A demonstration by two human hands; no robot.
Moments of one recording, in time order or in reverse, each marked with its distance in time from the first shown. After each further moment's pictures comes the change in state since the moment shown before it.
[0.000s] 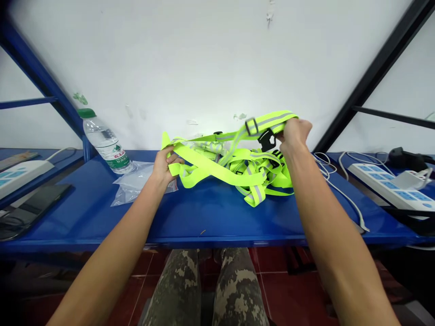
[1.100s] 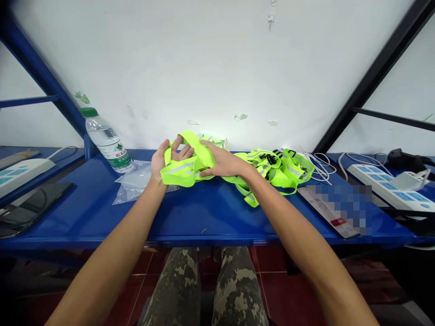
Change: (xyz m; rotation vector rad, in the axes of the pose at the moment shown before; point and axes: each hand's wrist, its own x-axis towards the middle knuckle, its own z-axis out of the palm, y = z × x) left_hand -0.015 0.008 -0.004 -0.027 -0.392 -0.039; right_hand -0.123 -0.030 0.054 -0.370 -1.209 -0.480
